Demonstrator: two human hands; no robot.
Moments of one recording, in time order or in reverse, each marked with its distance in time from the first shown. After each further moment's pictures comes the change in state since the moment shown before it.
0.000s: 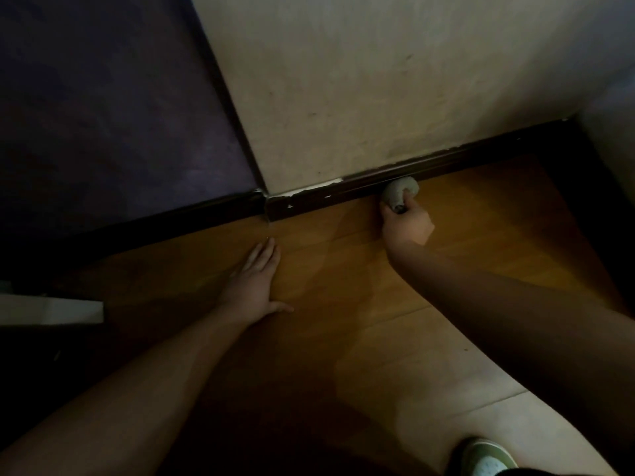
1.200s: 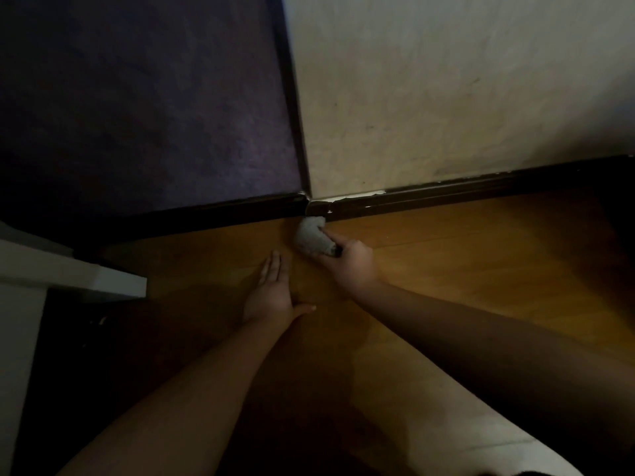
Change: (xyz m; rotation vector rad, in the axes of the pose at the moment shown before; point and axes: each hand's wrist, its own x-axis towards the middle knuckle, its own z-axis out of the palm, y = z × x) left_hand -0.025 0.013 0.007 -0.208 0.019 -0.353; right_hand -0.094 -0.021 0.065 -0.184 -0.669 -0.451
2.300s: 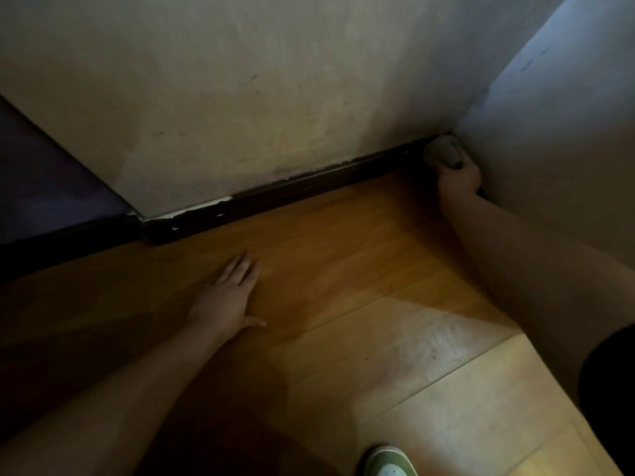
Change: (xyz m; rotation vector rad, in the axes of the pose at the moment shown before) left_hand 0.023 0.133 0.013 0.332 -0.123 0.455; right_hand 0.029 0.191 -0.363 0.264 0.896 0.410
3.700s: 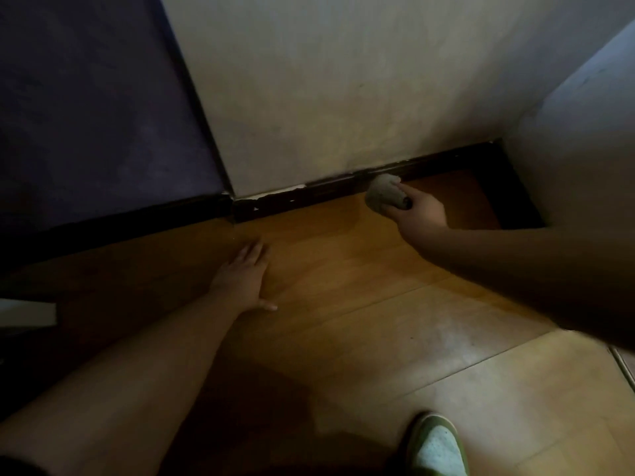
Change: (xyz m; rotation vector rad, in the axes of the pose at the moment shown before) left_hand -0.042 -0.083 -0.002 0.006 -0.035 -0.054; right_hand -0.219 -0.054 0.050 -0.393 -0.434 -0.214
